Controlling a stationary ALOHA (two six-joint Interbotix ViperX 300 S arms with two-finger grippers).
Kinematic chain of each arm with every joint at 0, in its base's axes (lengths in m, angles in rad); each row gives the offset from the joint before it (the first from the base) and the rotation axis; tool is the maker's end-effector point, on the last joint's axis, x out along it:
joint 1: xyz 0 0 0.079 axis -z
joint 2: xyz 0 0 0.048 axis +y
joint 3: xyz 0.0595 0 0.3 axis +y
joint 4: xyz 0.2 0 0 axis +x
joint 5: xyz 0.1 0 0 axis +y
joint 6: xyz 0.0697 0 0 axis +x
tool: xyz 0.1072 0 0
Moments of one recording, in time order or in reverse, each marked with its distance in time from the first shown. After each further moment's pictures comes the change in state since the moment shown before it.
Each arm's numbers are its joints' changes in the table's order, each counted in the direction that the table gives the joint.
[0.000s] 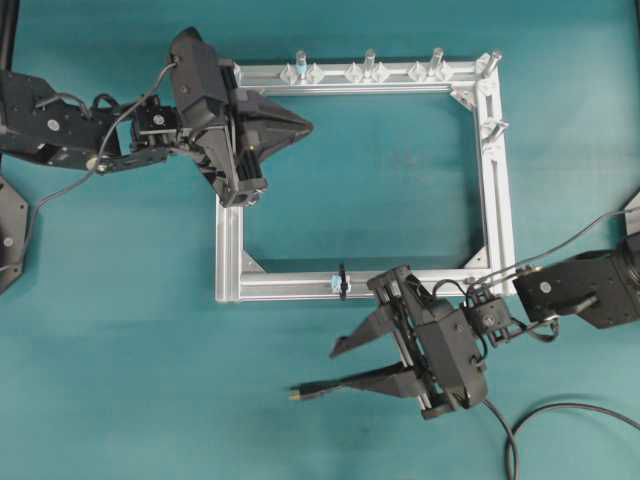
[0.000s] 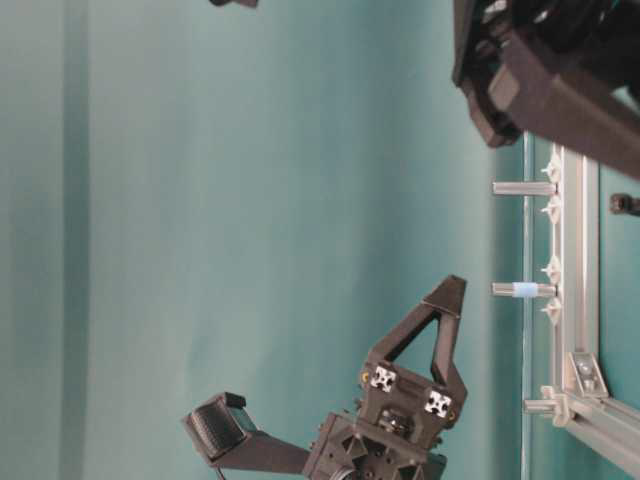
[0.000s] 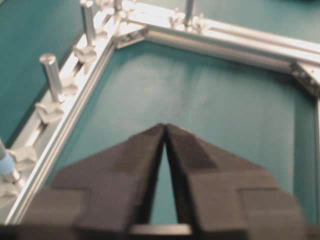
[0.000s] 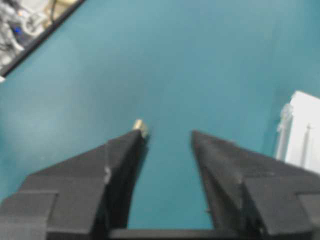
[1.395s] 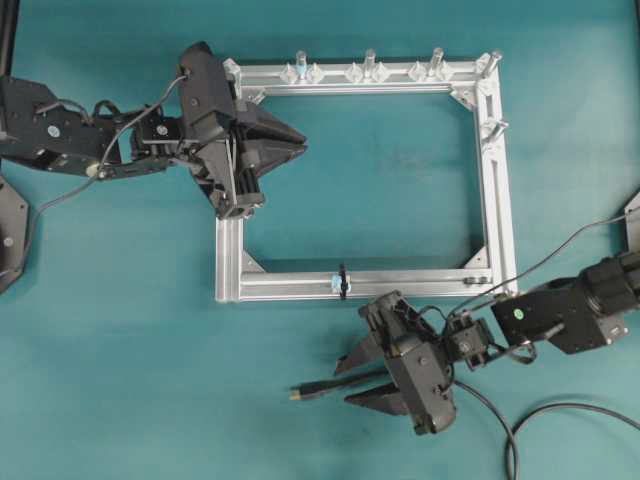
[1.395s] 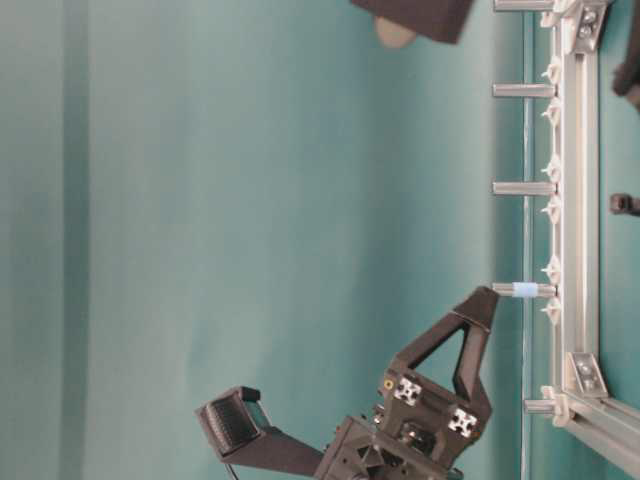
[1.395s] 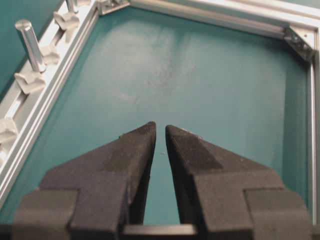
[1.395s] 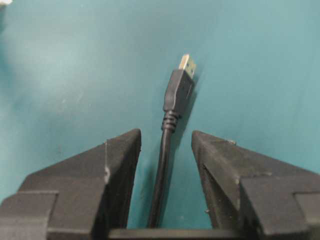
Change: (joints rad) left arm 0.026 -0.002 0.002 -0.002 0.083 0.000; right arm -0.054 0.160 -0.060 0.037 0.080 0.002
